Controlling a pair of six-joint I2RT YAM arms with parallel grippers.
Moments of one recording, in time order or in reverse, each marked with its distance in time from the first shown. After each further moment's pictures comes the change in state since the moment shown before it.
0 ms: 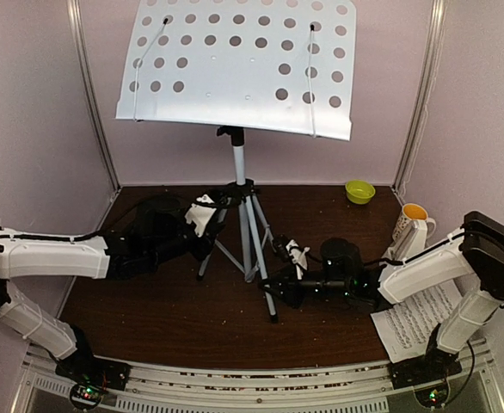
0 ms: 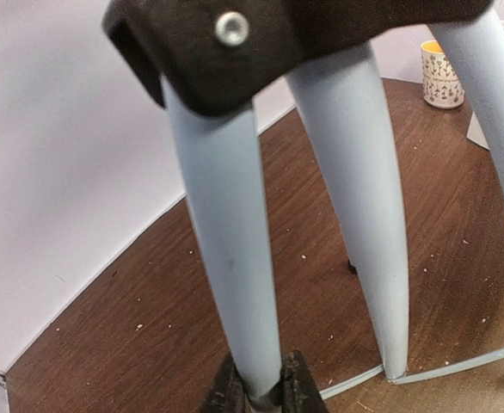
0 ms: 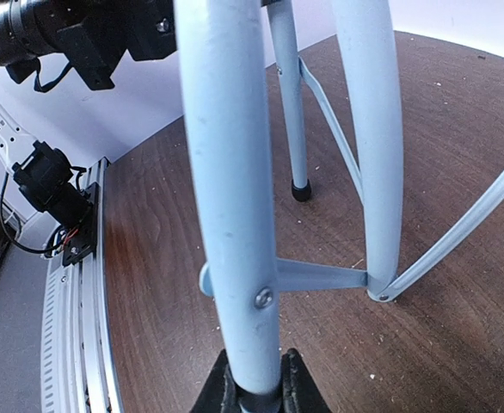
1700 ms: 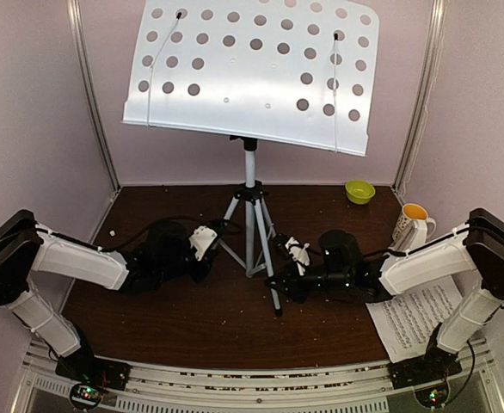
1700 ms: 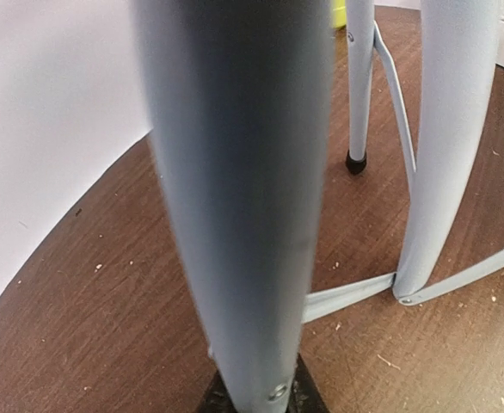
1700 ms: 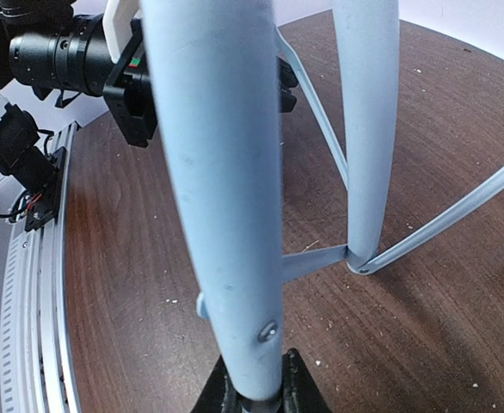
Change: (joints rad) left arm 0.058 0.165 -0.164 0.198 0.058 -0.001; right arm -0.062 -0.011 0.050 -0.183 -0.015 -0.156
